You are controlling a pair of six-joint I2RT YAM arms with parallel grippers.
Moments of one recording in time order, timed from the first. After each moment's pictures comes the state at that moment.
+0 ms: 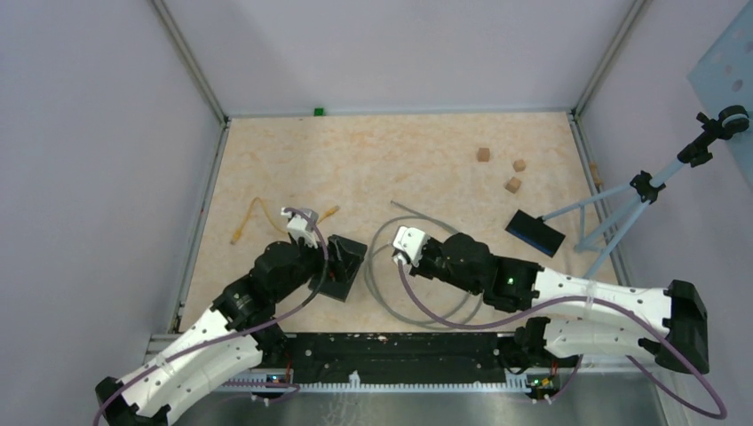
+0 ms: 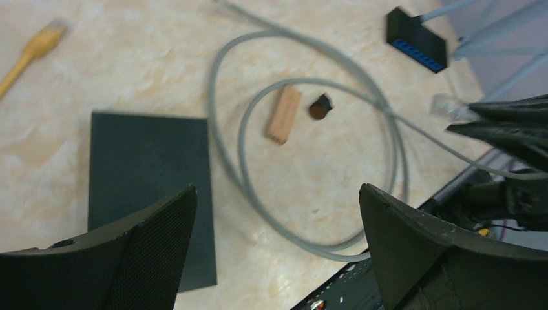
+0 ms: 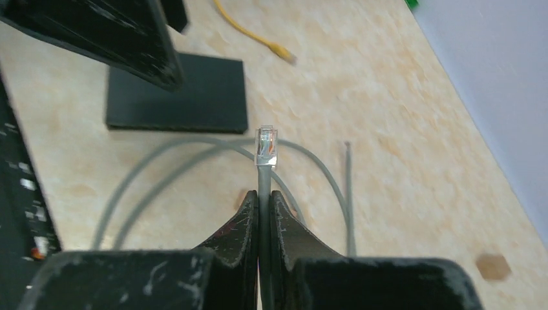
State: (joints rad) left arm -0.76 0.51 0.49 -0.27 -0.03 -0.54; right arm 1.20 0.98 0.73 -0.05 0.19 -0.32
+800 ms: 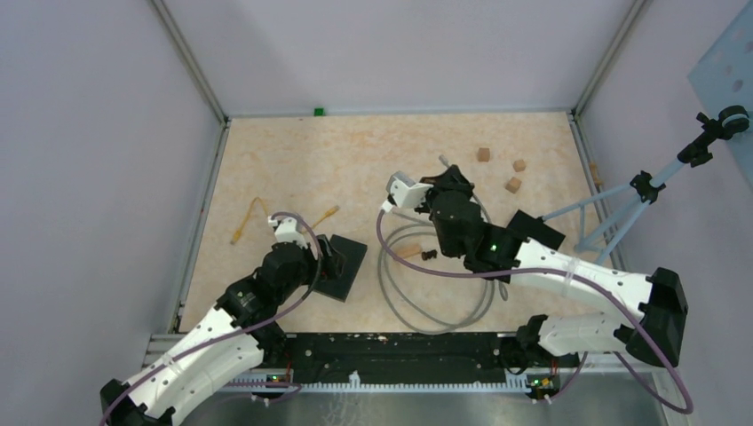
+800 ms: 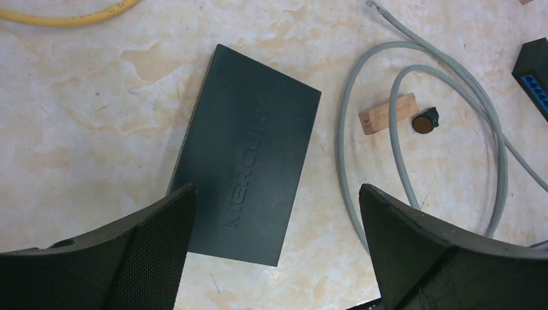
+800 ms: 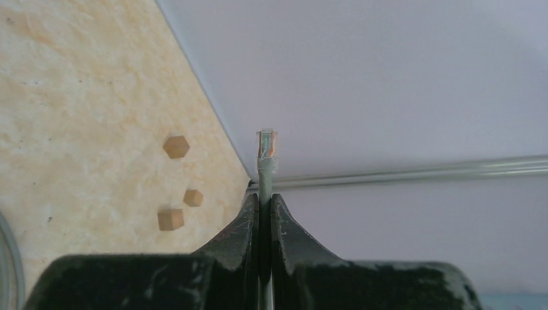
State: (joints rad) left arm -0.69 0.54 0.44 -0.47 -0.25 -0.71; right arm 1.06 1.18 0.98 0.00 0.92 -1.05
